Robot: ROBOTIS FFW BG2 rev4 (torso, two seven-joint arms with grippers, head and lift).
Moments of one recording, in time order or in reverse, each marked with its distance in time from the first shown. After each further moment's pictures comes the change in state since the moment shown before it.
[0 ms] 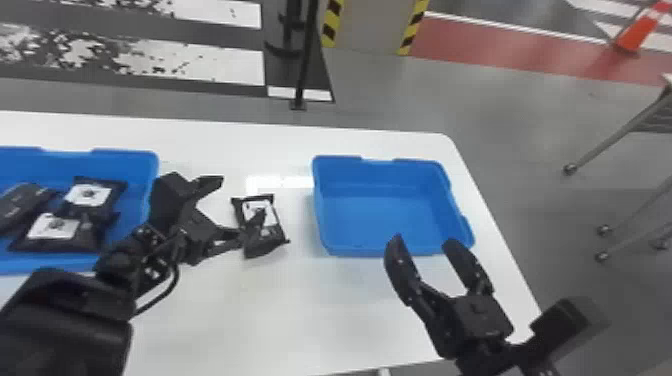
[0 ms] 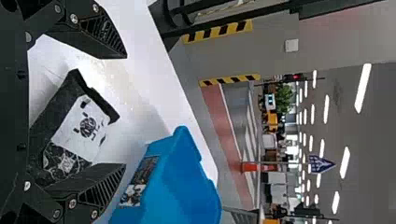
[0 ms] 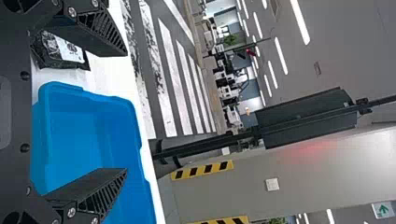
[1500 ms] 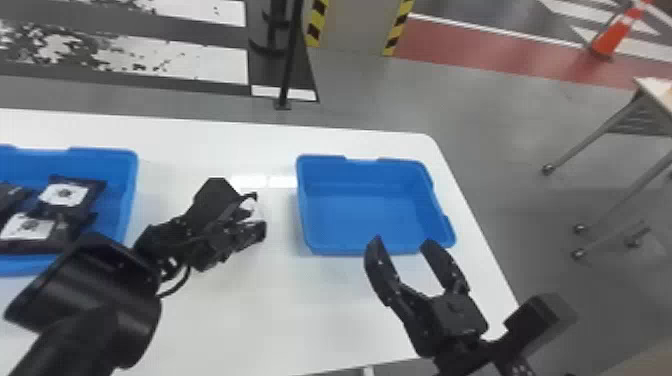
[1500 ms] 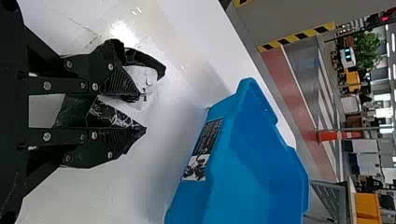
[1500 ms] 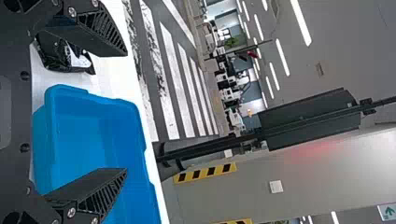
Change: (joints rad) left arm -0.153 -0.025 -0.147 0.153 -0.178 0.244 -0.059; right arm -0.010 0.000 0.002 0.022 -0.009 0.000 0.014
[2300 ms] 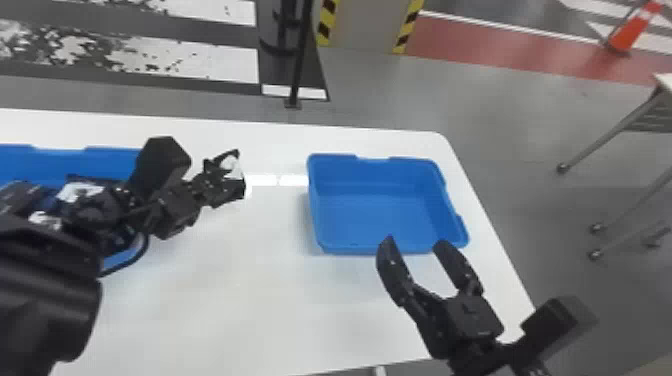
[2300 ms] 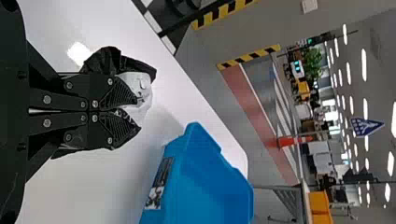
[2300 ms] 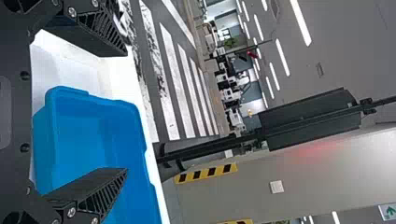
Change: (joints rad) left arm 0.101 0.088 0.154 -0.311 0.033 -0.037 -0.108; right arm 0.009 0.000 0.002 -0.009 -0.005 0.000 0.000
